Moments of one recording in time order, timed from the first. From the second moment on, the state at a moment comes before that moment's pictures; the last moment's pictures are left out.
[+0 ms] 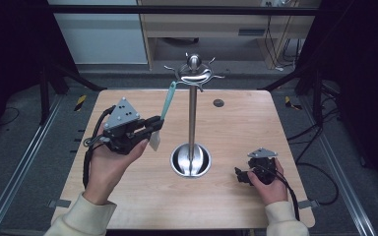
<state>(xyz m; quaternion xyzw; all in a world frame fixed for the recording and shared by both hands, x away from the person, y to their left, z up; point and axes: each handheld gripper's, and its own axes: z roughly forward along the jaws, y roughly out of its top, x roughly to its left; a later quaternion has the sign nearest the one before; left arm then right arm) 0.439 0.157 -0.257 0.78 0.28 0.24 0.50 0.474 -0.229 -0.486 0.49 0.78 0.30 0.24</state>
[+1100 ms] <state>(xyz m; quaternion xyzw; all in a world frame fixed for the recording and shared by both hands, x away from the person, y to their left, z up) 0.445 0.156 -0.259 0.79 0.28 0.24 0.50 0.475 -0.228 -0.487 0.49 0.78 0.30 0.24</state>
